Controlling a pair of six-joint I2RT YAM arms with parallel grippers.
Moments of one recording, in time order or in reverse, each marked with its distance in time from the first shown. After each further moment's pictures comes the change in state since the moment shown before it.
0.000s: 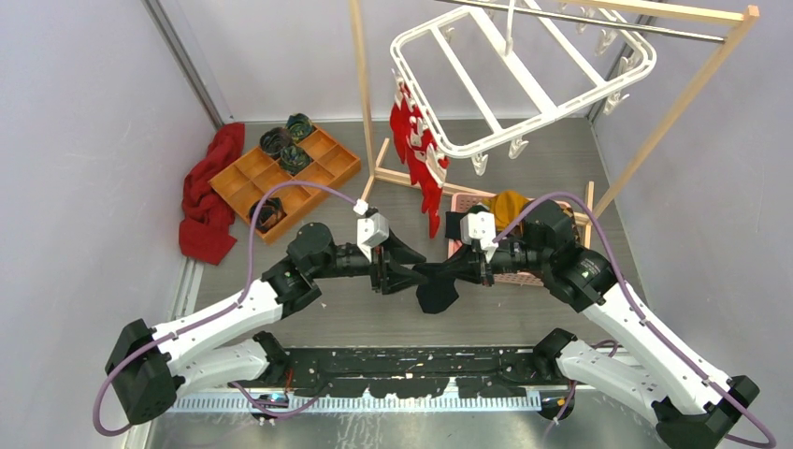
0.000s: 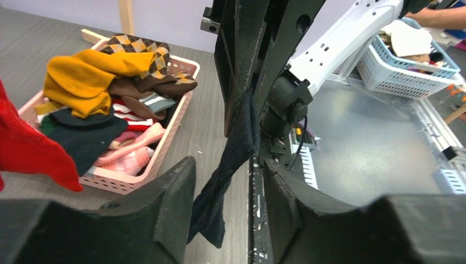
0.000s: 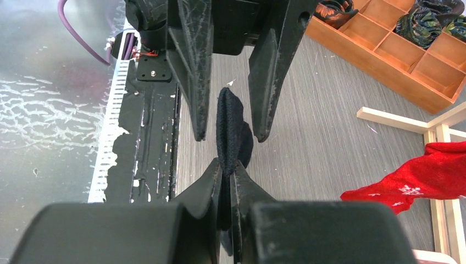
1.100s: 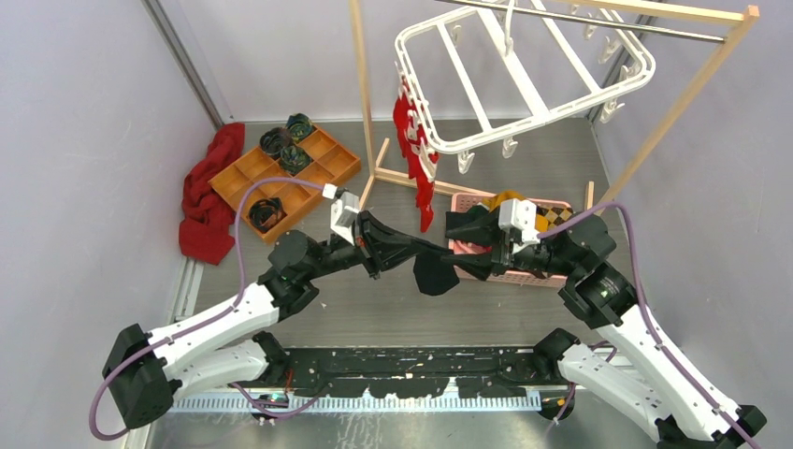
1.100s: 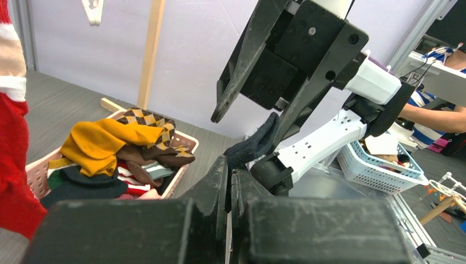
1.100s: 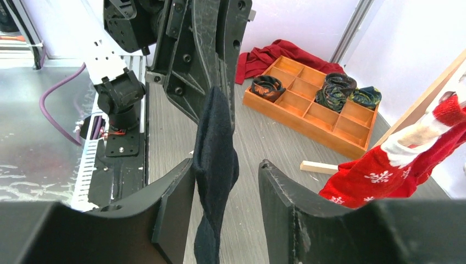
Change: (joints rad) left arm -0.002 -0.037 -0.026 0.292 -0.166 -0.271; right arm -0.042 -0.129 -0.046 0.340 0.080 0.242
